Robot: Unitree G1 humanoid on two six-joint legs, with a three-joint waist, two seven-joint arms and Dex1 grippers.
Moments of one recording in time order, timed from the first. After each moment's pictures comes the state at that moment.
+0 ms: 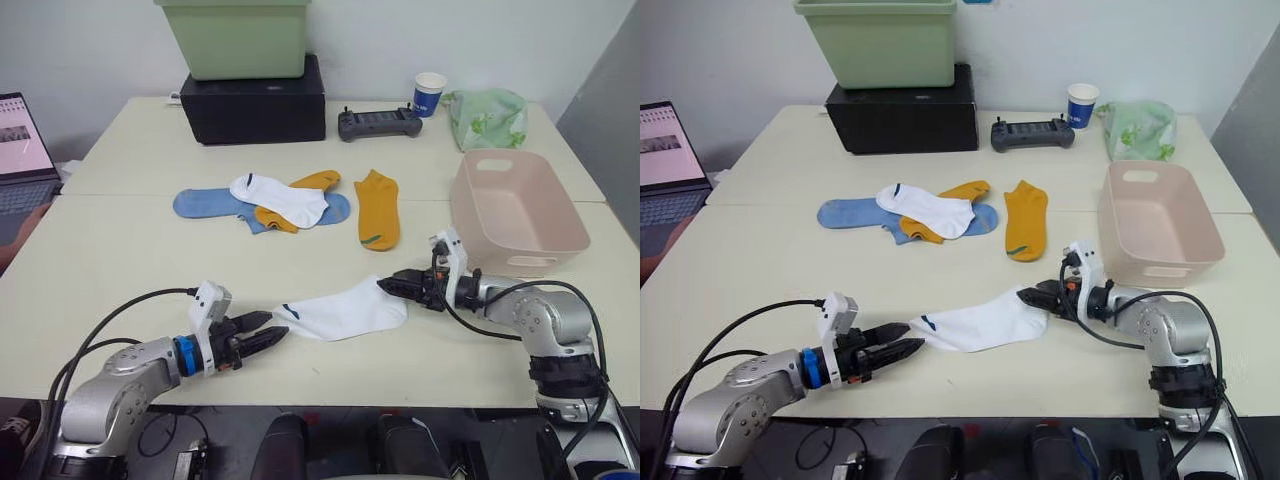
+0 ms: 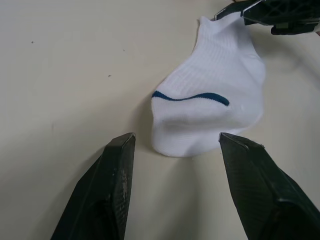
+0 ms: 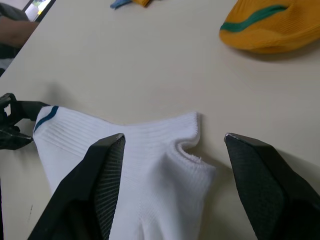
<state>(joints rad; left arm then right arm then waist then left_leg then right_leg) 0.07 0.61 0.14 -0.29 -0.61 0.69 -0.84 -0.45 -0.42 -0.01 -0.06 0.58 1.07 0.70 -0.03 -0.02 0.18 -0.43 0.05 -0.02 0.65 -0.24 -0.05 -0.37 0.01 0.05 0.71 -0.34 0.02</state>
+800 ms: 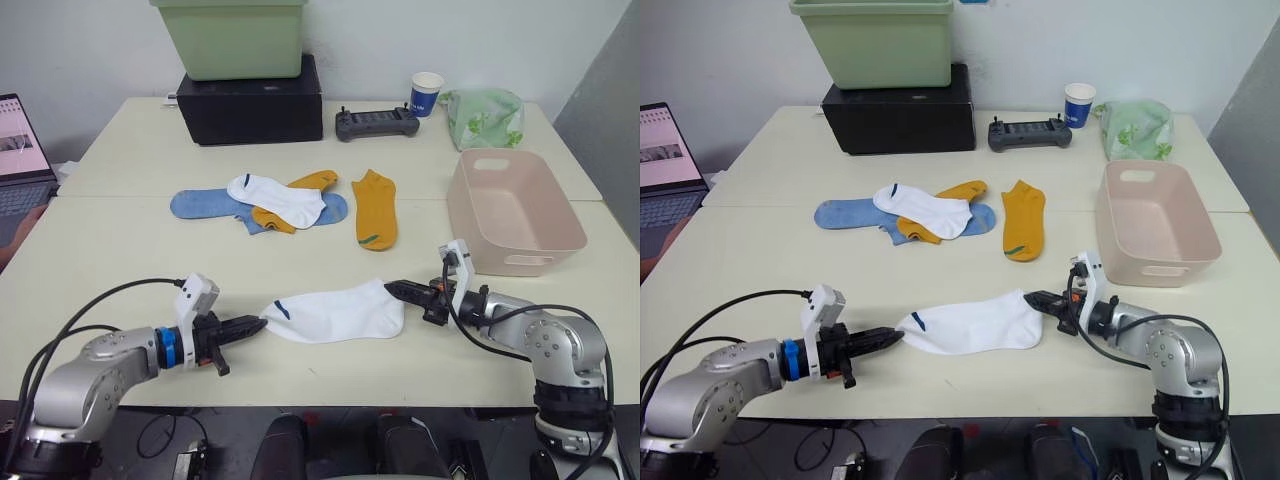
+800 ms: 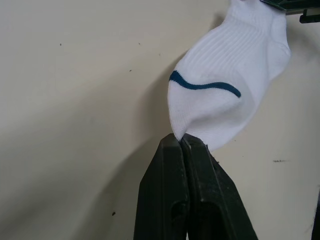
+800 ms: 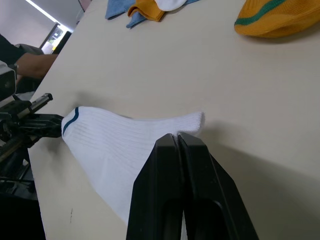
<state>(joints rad) -0.05 0.81 0.12 -0.17 -0.62 0.73 -1.00 -0.26 -0.30 -0.19 -0.37 0.74 1.22 0.49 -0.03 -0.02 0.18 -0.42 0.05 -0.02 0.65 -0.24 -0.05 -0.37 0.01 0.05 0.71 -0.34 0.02</state>
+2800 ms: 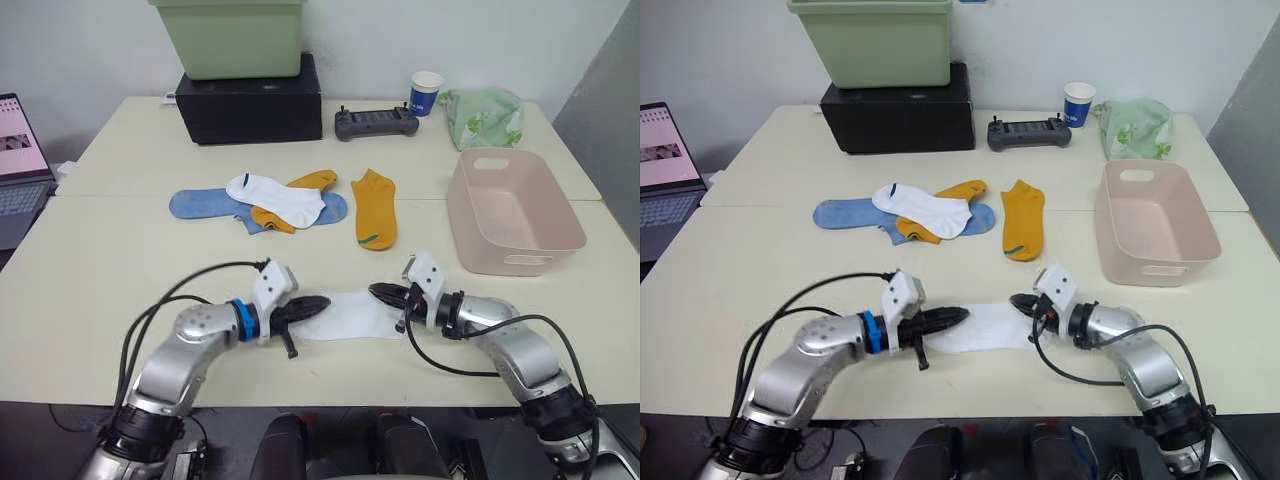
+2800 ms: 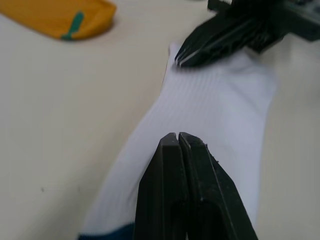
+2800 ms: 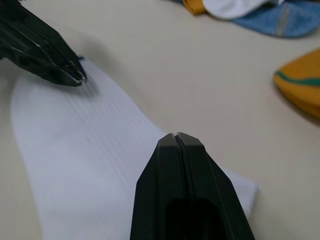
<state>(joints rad) -0.15 0.55 -0.18 -0.19 -0.26 0.37 -0.85 -0.24 -0.49 0.26 -0.12 0.25 0.35 0.70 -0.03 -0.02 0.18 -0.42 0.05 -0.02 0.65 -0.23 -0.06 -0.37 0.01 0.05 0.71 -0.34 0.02</state>
